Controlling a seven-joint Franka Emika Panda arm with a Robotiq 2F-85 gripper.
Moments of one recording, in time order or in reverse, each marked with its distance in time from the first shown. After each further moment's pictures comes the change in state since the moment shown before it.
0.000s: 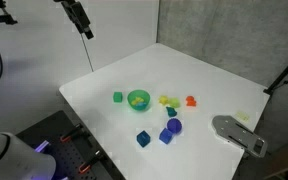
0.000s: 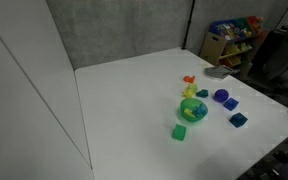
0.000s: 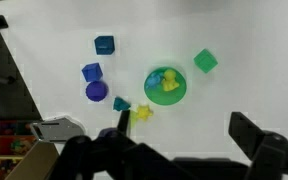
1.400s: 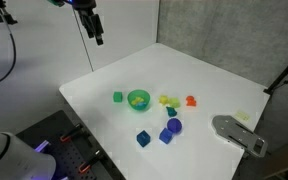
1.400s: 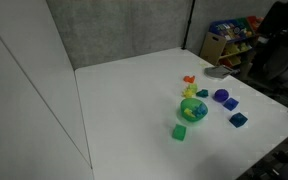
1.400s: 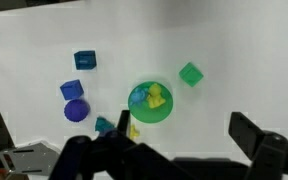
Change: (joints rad) arm 0.016 0.235 -0.036 0.111 0.049 0.000 -0.004
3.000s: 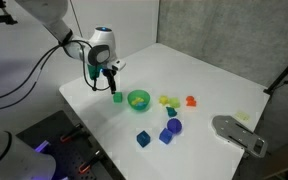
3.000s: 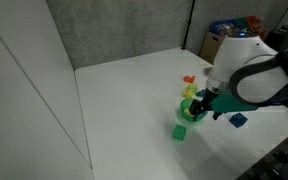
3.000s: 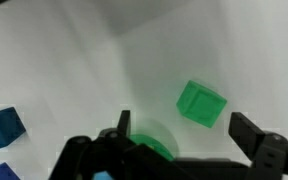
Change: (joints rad) arm 0.169 0.726 -0.104 -0.101 -0.002 0.746 0.318
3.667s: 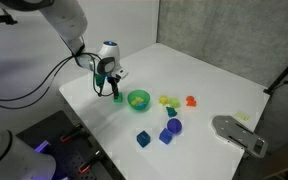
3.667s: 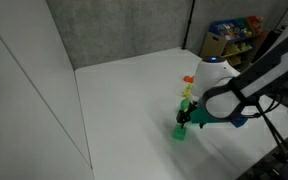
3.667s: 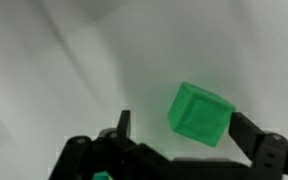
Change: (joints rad) arm 0.098 0.278 -0.066 0.185 0.029 0.065 0.058
